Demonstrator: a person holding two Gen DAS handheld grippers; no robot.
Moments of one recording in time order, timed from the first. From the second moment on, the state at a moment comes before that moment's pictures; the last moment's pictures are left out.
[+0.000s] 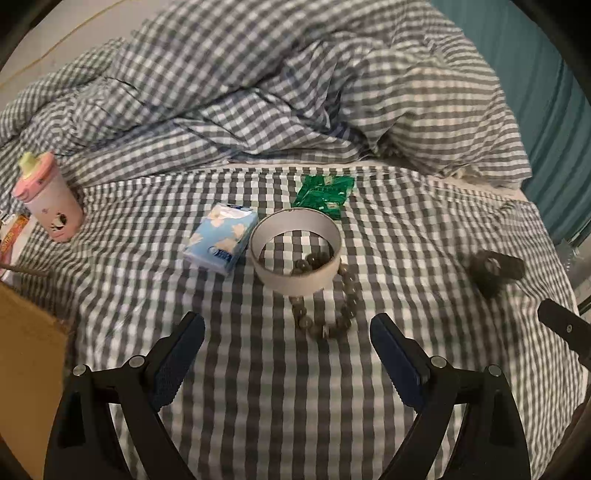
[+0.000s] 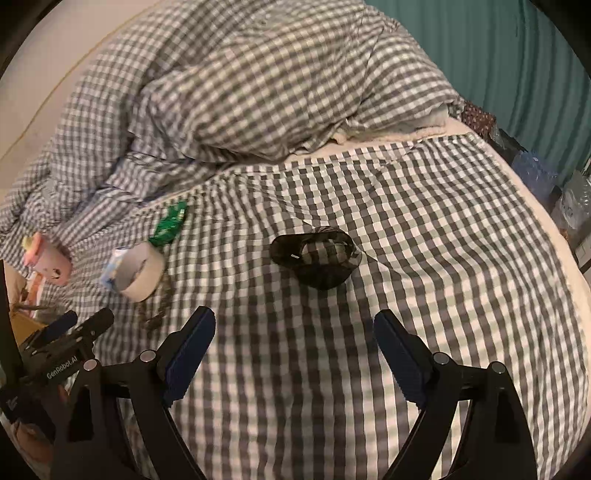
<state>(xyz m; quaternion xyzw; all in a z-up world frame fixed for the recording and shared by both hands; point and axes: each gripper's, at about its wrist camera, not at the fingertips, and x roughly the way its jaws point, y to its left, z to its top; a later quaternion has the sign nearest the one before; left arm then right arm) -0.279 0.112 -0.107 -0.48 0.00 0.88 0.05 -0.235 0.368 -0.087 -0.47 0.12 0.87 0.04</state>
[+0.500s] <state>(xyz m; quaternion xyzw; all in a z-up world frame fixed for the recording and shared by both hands) -0.356 0.128 -0.171 -0.52 -0.01 0.86 0.04 -0.314 0.373 -0.141 -0.51 0.08 0.85 0.09</state>
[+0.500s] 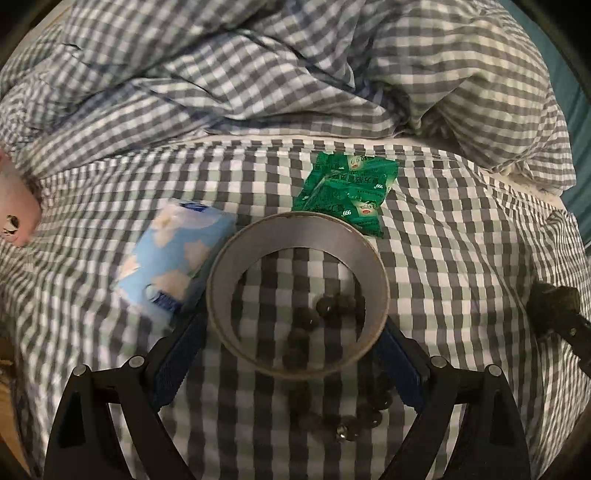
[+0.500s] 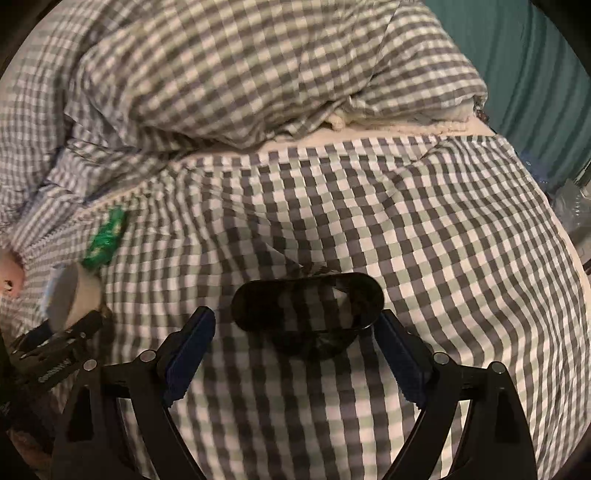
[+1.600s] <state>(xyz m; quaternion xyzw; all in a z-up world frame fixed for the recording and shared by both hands) -0.245 0.113 -0.022 -0.43 0.04 0.90 0.05 -0.210 0.335 -0.022 -0.43 0.09 0.90 0.04</state>
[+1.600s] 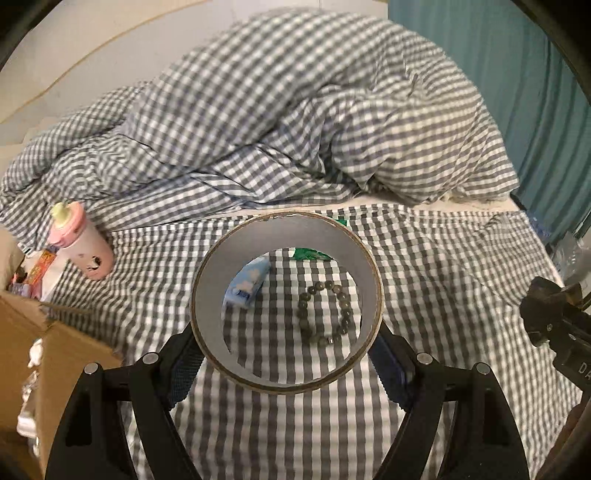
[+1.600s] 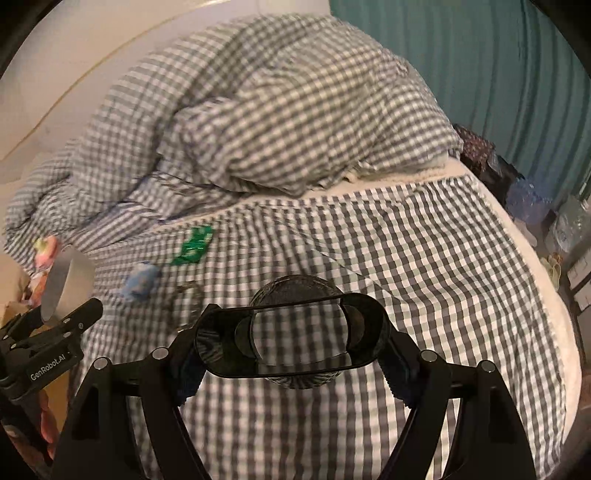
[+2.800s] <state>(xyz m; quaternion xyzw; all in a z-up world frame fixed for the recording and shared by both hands) -0.086 -0.084 0.025 -0.41 -0.03 0.91 -0.04 -0.096 0.108 0.045 -0.40 -0.03 0.91 -0.09</state>
